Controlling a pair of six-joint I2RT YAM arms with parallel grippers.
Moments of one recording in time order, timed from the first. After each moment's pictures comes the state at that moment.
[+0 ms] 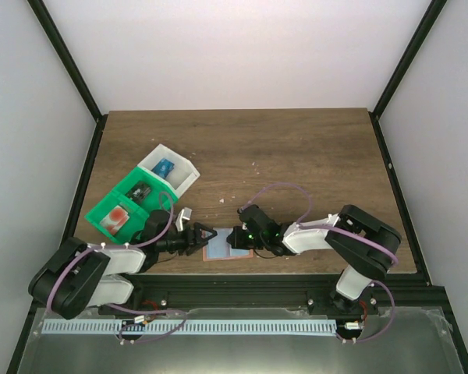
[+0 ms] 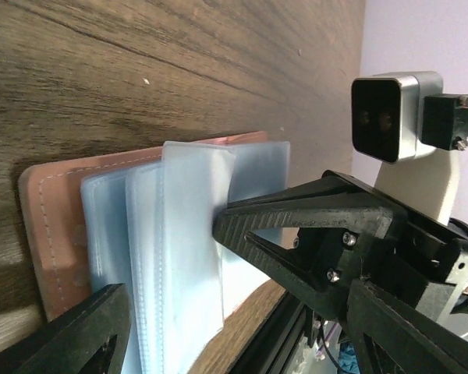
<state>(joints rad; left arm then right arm) -0.50 1.28 0.13 0.58 0.68 -1.07 0.96 1.64 0.61 0.24 -0.18 0.94</state>
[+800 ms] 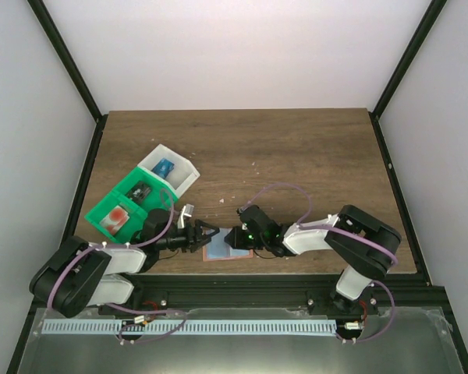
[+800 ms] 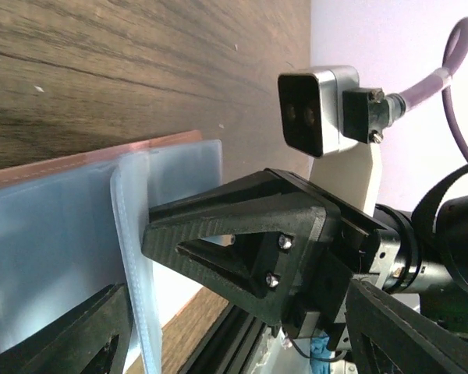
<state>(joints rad) -0.50 1.30 0.13 0.72 0.74 -1.13 0.96 1.64 0.60 0.27 -0.19 0.94</state>
